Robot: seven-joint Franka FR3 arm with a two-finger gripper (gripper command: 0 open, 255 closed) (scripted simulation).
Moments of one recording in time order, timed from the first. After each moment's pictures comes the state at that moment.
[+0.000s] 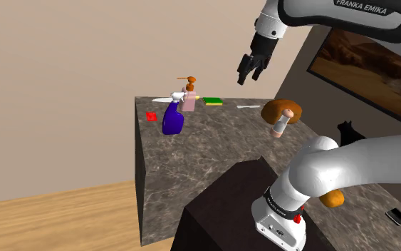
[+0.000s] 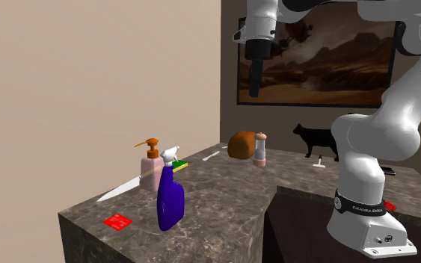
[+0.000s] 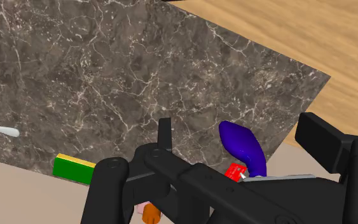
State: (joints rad) arm 0.02 -0.75 -0.07 -2.32 -0.10 1.62 0.03
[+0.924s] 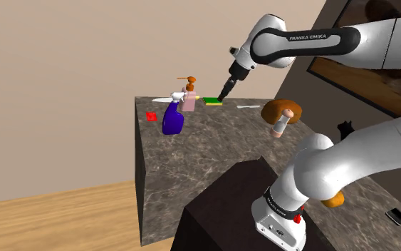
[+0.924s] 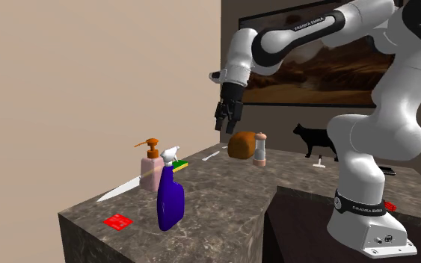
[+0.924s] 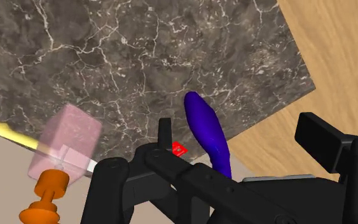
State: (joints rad) arm 0.21 -0.58 -0.40 -2.53 -0.04 2.17 -0.57
